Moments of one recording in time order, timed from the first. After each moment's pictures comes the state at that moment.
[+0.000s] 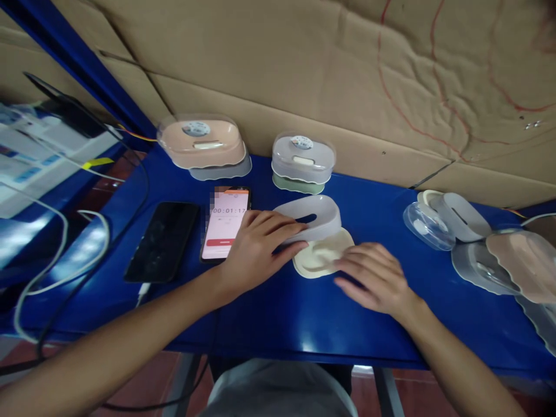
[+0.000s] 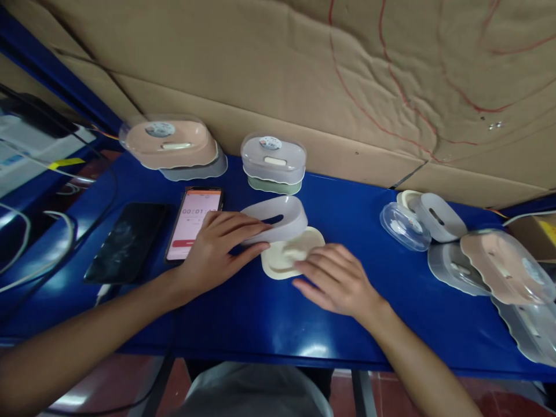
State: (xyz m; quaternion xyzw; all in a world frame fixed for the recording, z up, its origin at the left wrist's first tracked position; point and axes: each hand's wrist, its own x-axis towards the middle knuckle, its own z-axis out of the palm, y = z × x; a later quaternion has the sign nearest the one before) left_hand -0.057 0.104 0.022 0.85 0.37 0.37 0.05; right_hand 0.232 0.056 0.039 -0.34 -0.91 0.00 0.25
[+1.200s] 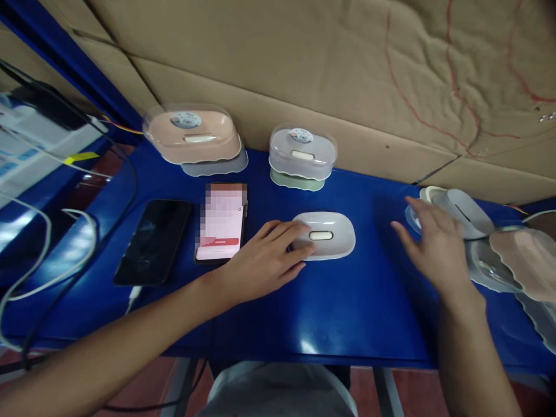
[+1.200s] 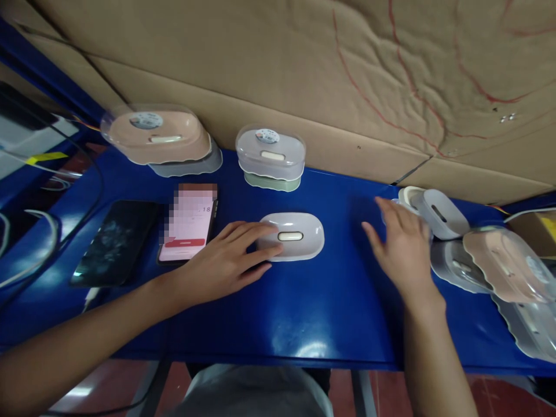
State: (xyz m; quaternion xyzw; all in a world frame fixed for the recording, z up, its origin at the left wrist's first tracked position) left_hand -0.056 0.099 0.021 0.94 0.27 0.20 0.06; right_hand 0.316 0.084 0.042 -0.65 -0.74 -0.09 0.14
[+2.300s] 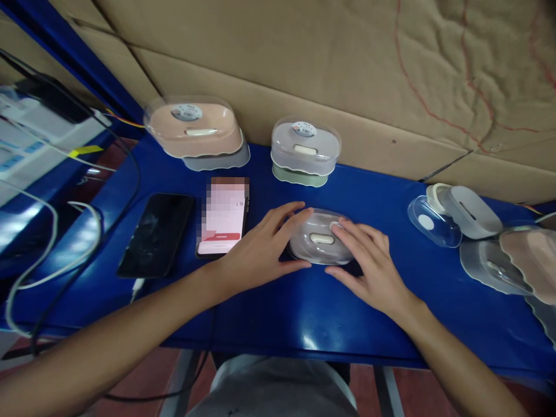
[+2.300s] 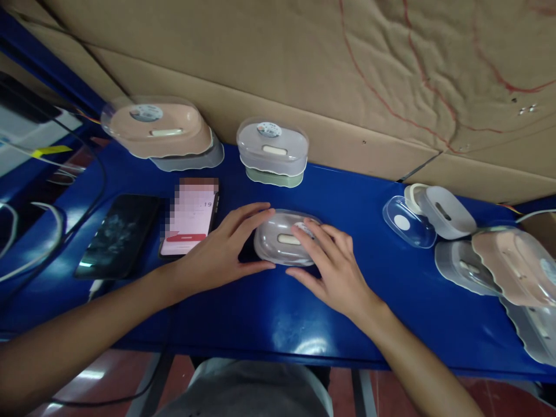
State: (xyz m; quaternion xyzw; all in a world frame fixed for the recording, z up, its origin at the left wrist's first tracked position) left_hand -0.058 0.102 0.008 0.87 0.35 0.28 0.20; right_hand 0.218 0.055 0.028 -0.45 -0.87 0.03 0.21
